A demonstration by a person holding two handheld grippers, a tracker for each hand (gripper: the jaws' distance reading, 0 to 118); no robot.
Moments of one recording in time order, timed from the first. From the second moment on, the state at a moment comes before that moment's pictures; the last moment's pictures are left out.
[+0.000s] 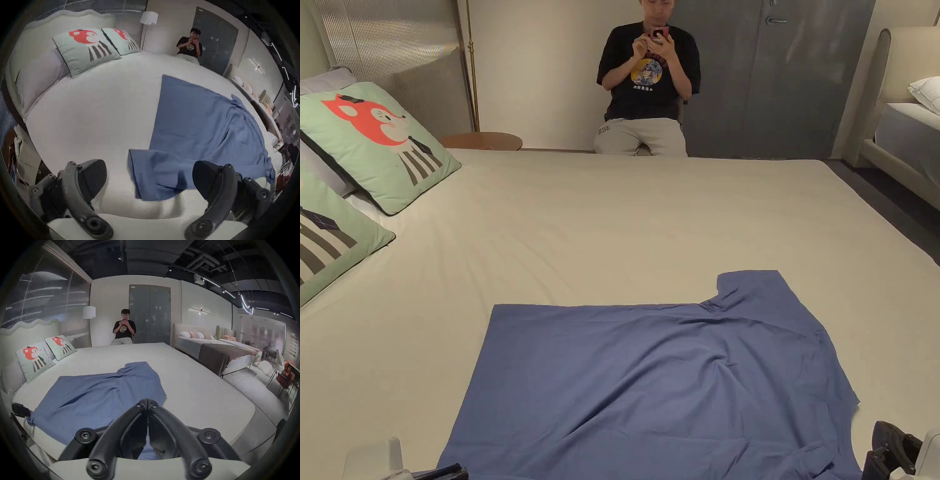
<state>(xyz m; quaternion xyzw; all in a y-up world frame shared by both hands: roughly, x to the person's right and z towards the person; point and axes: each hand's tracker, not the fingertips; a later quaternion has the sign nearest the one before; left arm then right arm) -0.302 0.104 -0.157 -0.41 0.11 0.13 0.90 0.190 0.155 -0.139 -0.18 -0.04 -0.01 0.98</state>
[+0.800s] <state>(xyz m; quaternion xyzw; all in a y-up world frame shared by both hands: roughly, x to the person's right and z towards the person) -0.283 0.126 -0.138 -0.39 0.09 0.13 0.91 0.241 0.088 -0.134 -0.39 -0.03 -0.03 0.92</state>
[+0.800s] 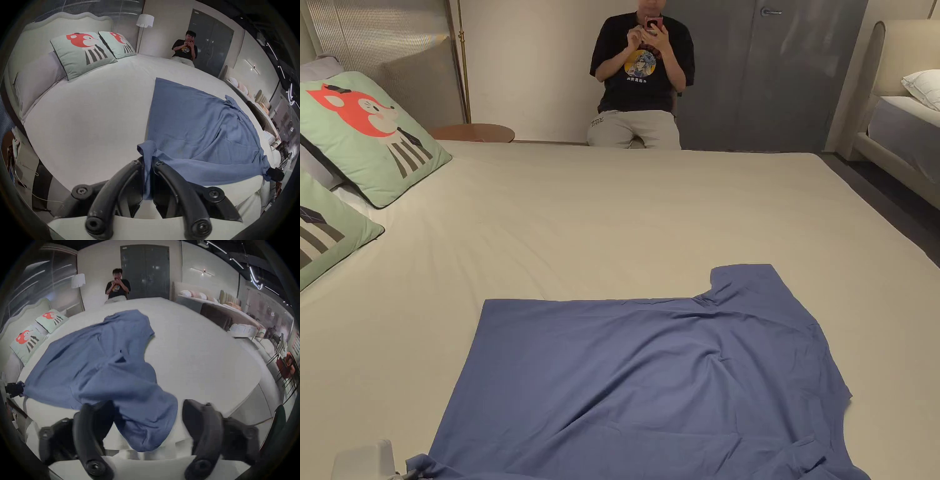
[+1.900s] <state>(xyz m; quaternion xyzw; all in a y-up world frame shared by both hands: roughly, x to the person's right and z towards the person) -0.316 0.133 -0.339 -0.37 0.11 0.13 0.91 0.219 0.118 -0.367 -0.35 0.02 0.01 0.94</state>
